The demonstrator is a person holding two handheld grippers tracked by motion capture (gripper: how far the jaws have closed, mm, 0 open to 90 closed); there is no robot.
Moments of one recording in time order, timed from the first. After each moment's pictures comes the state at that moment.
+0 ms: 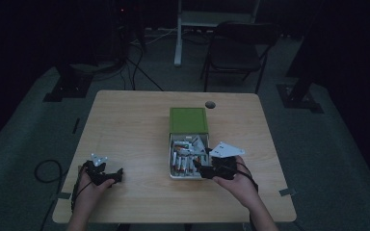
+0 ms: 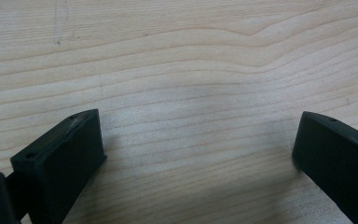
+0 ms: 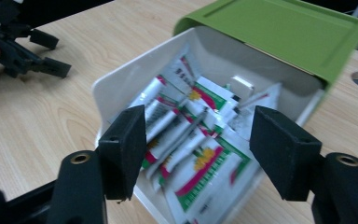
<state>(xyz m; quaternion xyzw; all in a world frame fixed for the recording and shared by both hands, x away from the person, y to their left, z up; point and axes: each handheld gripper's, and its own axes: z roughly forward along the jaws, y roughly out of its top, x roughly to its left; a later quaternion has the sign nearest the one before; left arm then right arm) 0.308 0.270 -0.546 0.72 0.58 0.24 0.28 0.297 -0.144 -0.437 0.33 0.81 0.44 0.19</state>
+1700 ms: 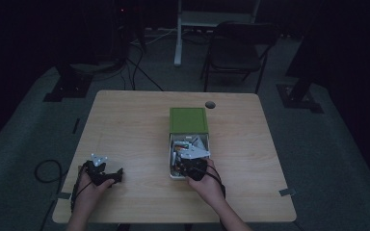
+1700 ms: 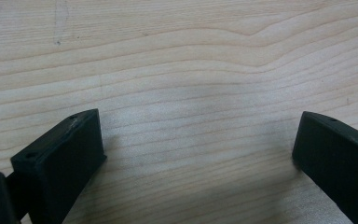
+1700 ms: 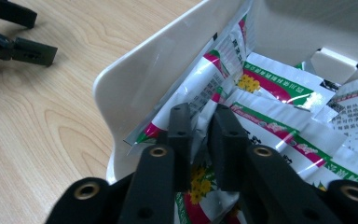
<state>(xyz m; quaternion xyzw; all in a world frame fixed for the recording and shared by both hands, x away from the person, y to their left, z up) 0.308 0.270 -0.546 0.72 0.58 0.24 0.28 0.313 -0.073 -0.485 0.37 0.82 0.40 0.17</state>
